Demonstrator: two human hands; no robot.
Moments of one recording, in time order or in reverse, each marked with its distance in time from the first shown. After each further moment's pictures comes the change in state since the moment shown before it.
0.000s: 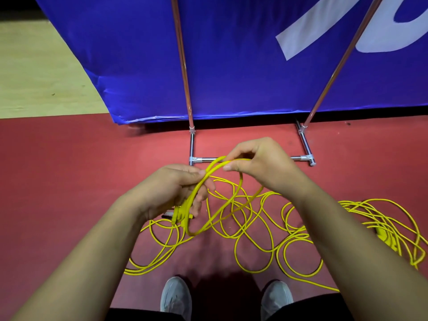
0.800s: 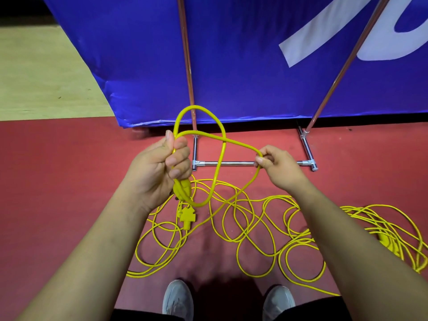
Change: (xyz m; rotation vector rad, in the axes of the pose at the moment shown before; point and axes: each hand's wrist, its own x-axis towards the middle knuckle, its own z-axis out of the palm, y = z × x) left_hand -0.010 0.023 -0.008 -0.551 0.060 0.425; right_hand 0.011 0.076 -0.007 -0.091 0.202 0.232
